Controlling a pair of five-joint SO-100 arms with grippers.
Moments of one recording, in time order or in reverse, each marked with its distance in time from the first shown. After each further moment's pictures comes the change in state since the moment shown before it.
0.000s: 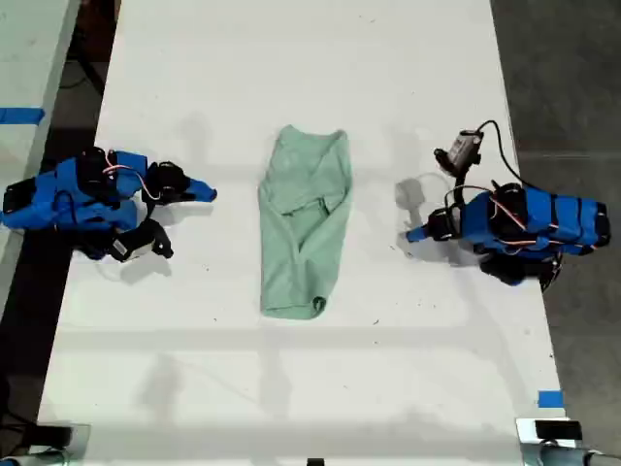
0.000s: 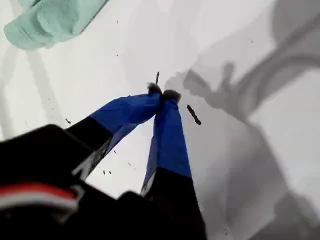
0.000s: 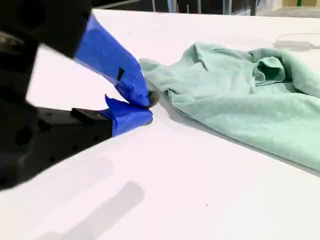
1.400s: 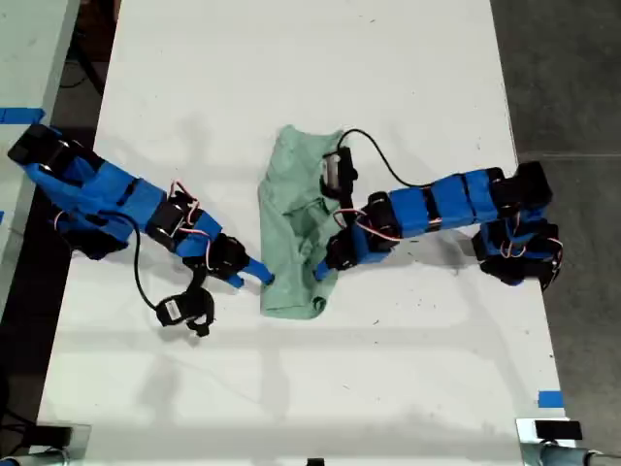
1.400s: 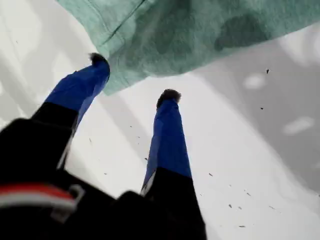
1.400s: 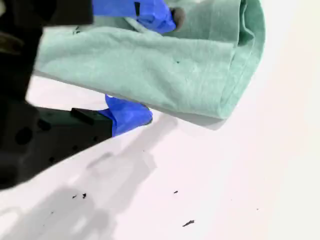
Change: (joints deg) arm 0 34.7 -98.9 -69.5 -10.3 -26.7; arm 1 -15.6 -120.3 -106.8 6.9 9.7
